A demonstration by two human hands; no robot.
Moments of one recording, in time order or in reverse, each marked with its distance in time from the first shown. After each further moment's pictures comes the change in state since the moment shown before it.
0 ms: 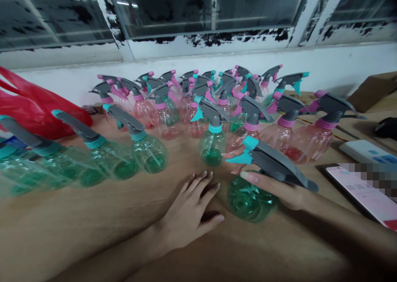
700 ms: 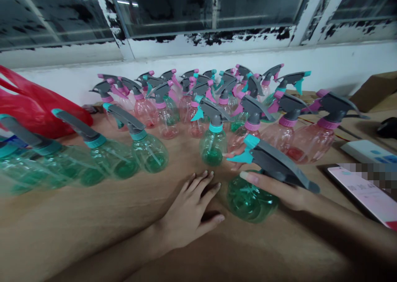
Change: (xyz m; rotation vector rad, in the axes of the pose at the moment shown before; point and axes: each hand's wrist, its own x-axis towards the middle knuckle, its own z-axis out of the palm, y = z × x) left_hand 0.000 0.001 -0.001 0.017 -0.003 -0.001; right_hand -0.003 0.005 -0.002 0.032 -0.011 0.056
